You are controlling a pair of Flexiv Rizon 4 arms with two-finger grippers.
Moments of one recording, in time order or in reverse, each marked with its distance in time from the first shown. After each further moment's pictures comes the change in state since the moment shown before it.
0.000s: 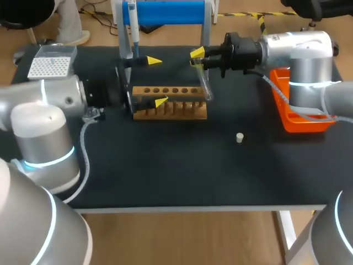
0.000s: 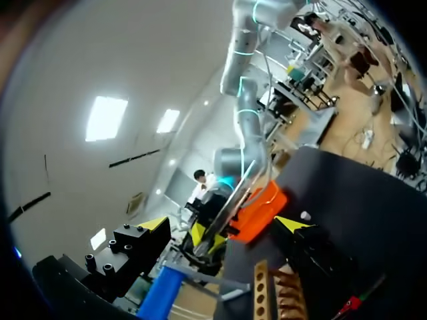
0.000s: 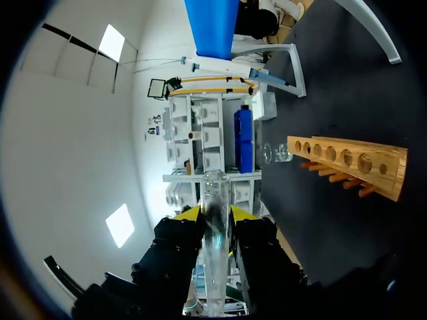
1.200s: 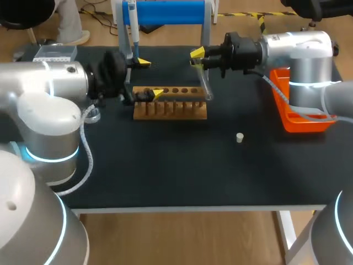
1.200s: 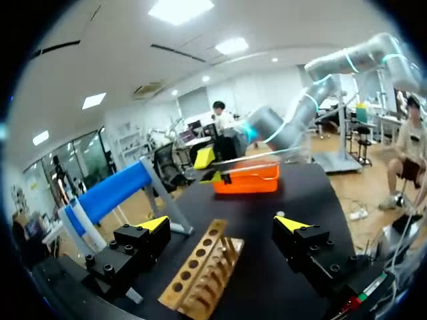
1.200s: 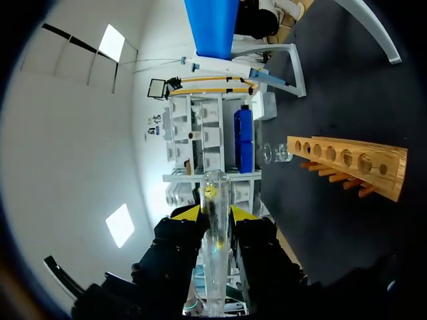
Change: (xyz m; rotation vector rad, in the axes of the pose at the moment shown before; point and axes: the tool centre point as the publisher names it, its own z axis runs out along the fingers) left arm 0.005 0.045 -0.014 -0.379 0.036 -0.754; right arm 0.000 0.000 0.000 0.000 0.000 0.000
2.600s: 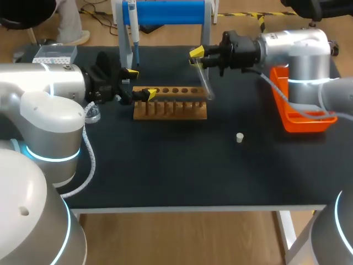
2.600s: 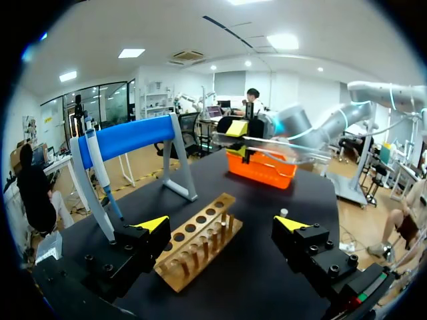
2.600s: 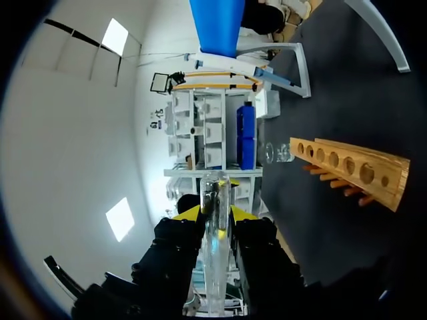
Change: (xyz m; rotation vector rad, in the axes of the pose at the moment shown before) left arm -0.010 0.036 -0.012 -0.132 -0.096 -0.354; right arm 0.000 0.003 0.001 0.033 0.013 -0.016
